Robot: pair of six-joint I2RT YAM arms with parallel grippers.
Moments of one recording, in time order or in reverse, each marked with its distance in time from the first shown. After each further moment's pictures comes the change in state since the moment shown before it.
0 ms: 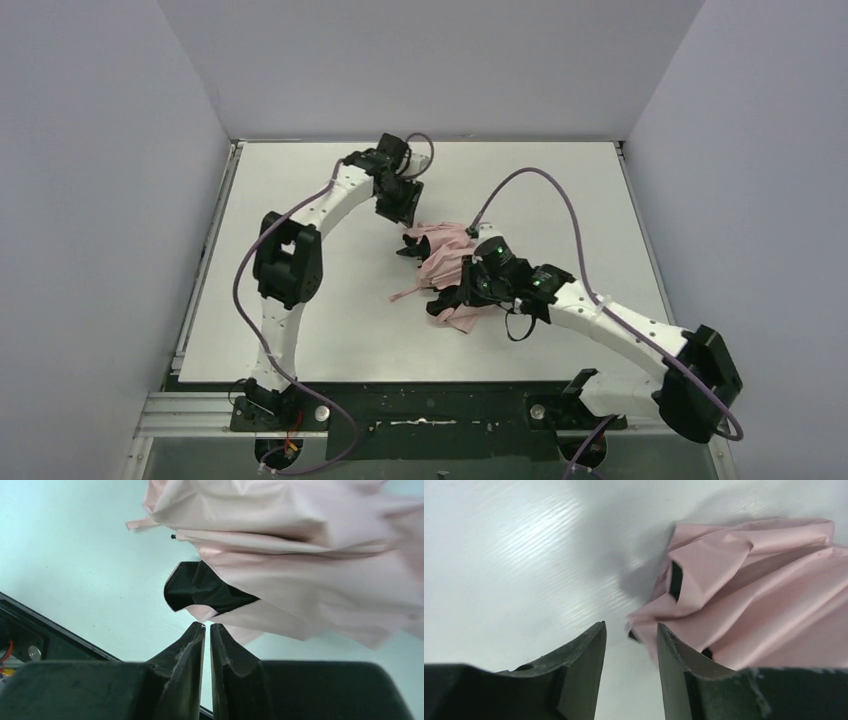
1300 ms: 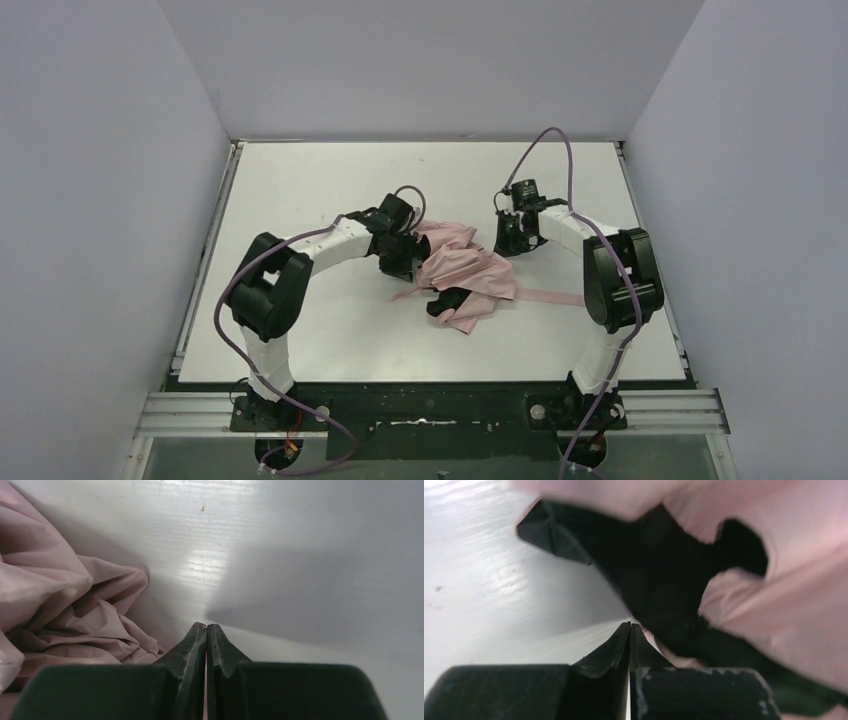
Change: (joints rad) left arm -0.098 -0.343 -0.702 0.359 -0.018 -0.421; right arm -0.526 0.587 0.418 -0.113 -0.146 -0.274
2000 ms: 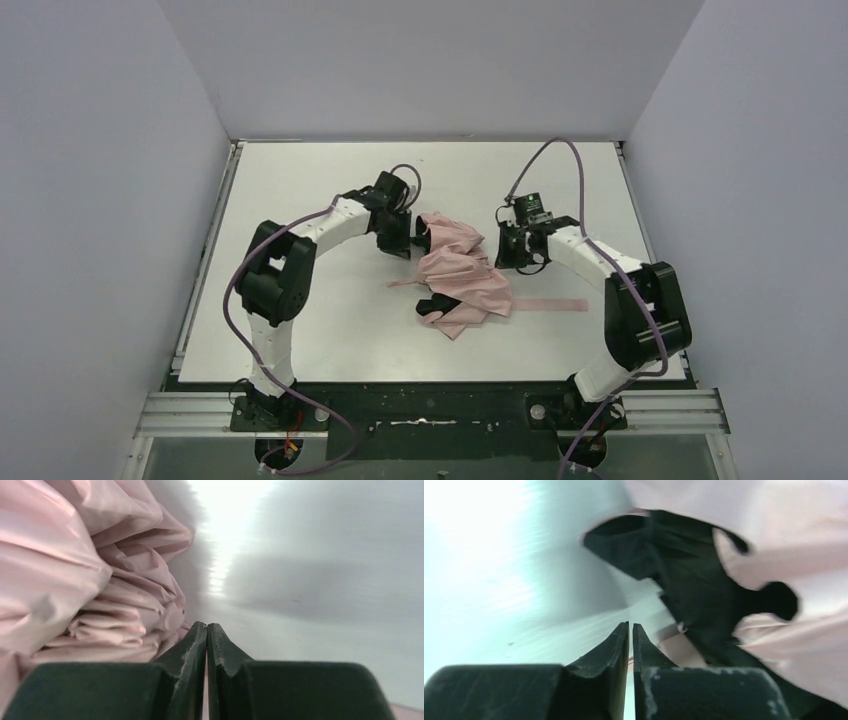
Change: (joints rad) left arm 0.063 0.137 0.217 -0.053 0.026 0.064; right arm 0.058 -0.203 -0.200 0.028 -0.014 0.038
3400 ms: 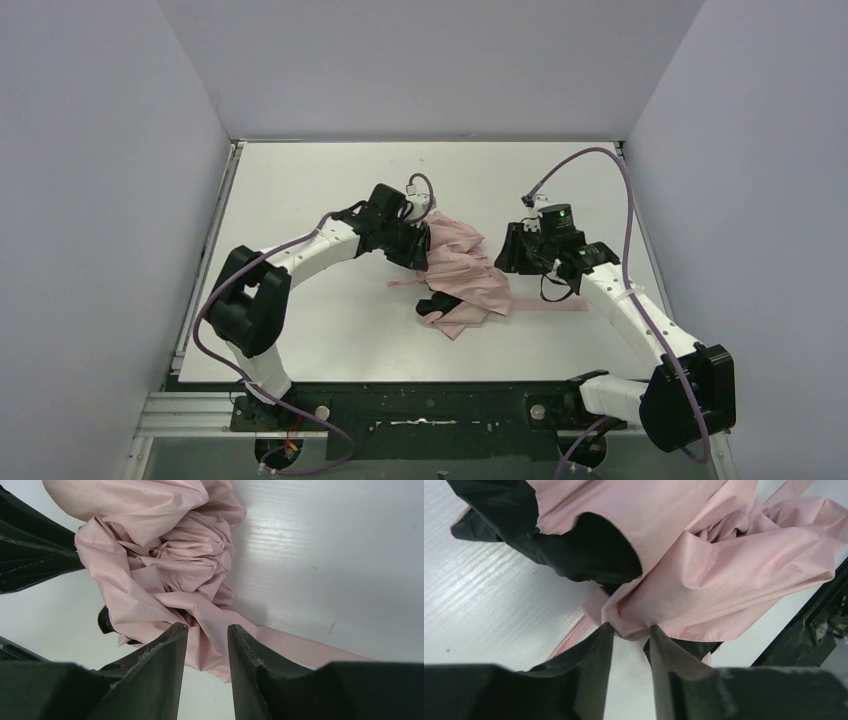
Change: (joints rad) left arm -0.057 -0.252 -0.243 0.176 0.193 0.210; right arm 0.004 -0.452 -0.145 -0.034 -0.045 -0.004
